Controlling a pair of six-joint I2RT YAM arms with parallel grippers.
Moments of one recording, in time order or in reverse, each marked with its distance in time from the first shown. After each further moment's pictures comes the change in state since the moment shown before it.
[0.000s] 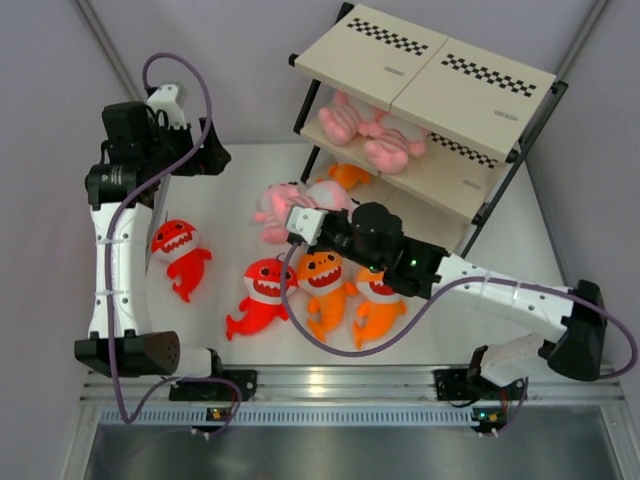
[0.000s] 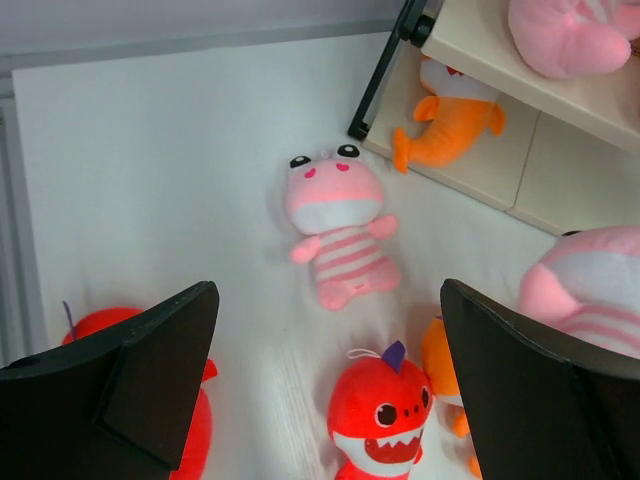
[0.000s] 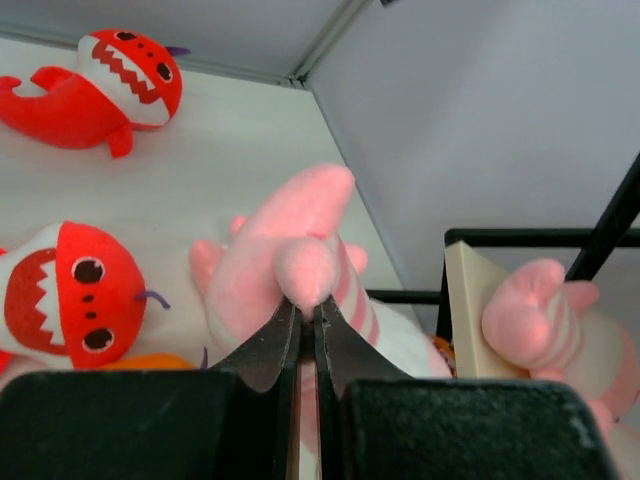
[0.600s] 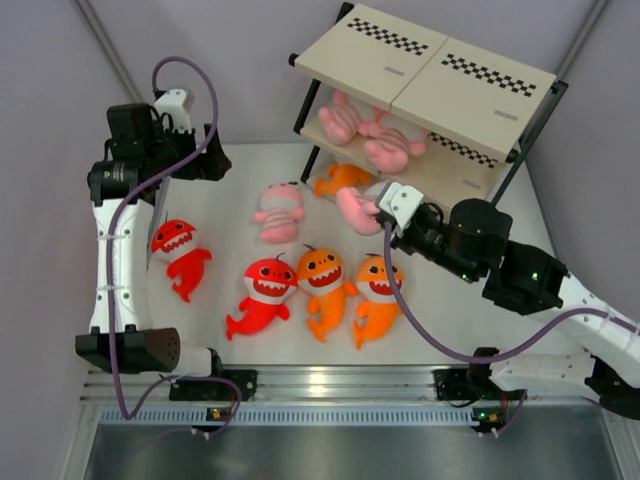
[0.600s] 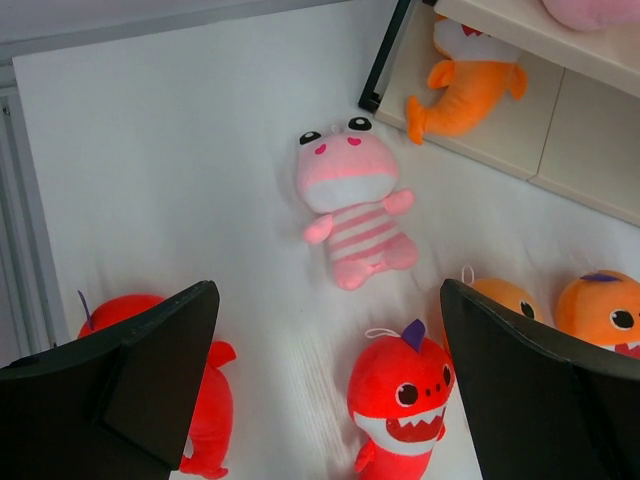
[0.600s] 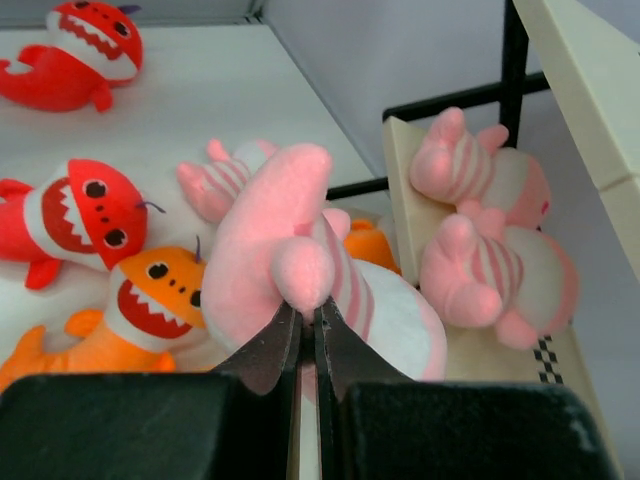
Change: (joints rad) left arm 0.000 0.011 0.015 -0.056 -0.009 0.090; right arm -0.052 -0.399 0.088 -0.530 0.087 0.216
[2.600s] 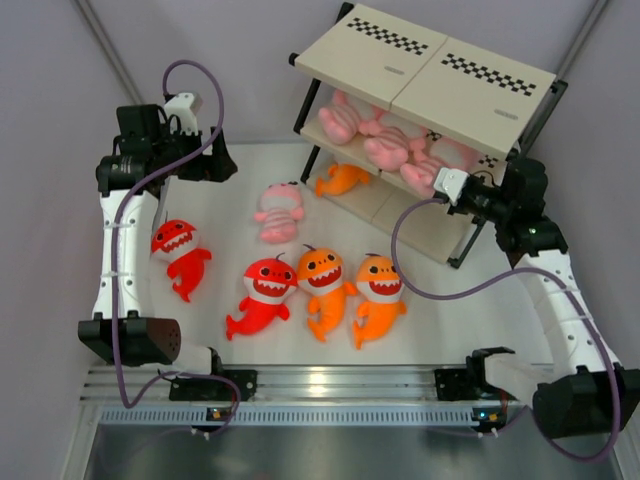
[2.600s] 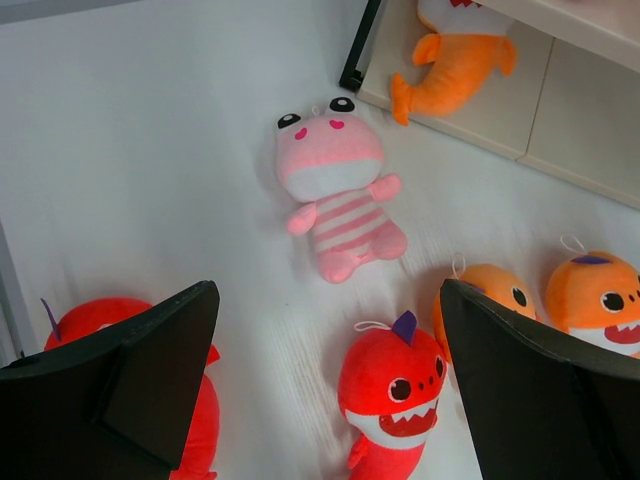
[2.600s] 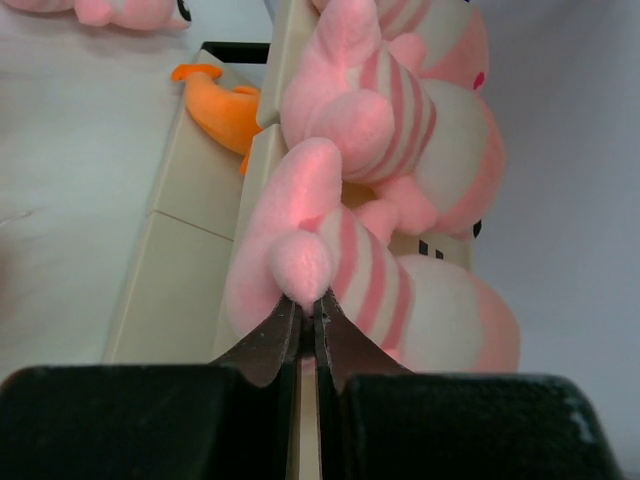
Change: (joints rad) left arm 0.000 0.050 -0.018 -0.001 0.054 0.008; right arm -0.975 0.065 -0.263 0.153 -0.895 -0.538
